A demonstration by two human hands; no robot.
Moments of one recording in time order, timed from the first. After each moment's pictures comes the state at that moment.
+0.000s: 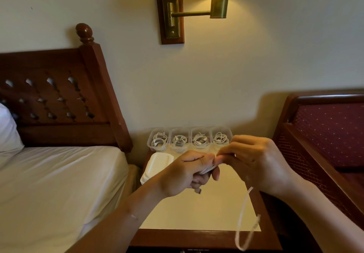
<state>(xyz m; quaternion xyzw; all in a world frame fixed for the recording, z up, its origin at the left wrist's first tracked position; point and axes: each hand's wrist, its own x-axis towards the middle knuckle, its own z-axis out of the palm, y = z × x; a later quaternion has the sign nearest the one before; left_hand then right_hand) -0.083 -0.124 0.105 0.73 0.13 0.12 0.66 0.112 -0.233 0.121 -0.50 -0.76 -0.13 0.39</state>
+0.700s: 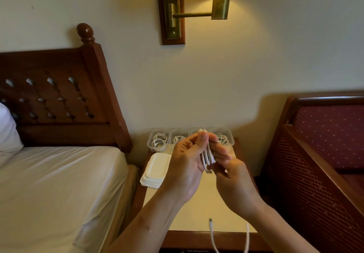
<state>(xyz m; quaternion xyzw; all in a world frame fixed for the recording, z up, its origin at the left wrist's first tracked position) -0.059 -0.152 0.113 0.49 0.09 0.38 0.78 0.058 -0.219 0.066 -0.60 -0.59 0.11 0.54</state>
